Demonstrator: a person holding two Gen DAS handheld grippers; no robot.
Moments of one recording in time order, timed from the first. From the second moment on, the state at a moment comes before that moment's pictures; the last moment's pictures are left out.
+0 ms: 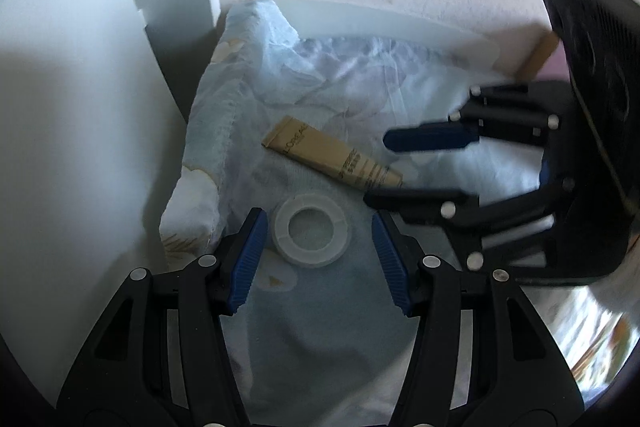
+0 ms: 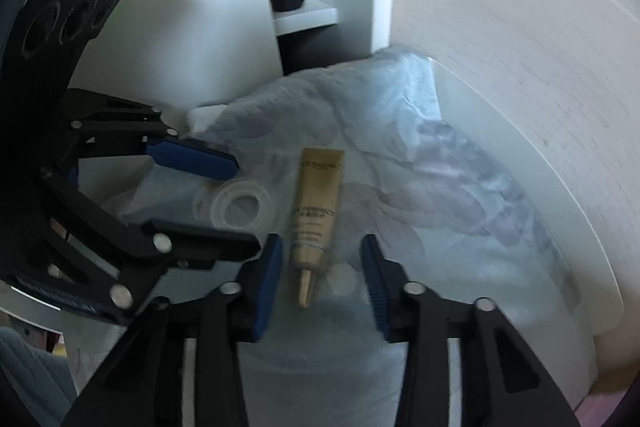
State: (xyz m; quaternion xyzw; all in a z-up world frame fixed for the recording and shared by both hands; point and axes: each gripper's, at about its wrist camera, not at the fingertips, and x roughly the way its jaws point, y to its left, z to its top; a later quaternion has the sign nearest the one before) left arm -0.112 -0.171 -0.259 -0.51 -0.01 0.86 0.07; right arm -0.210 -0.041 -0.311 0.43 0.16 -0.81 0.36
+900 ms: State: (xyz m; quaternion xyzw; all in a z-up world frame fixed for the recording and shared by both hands) left arm -0.117 -0.164 -0.263 -0.51 0.04 0.86 0.05; right arm -0.228 -0.064 -0.305 0.43 0.19 -0.80 0.37
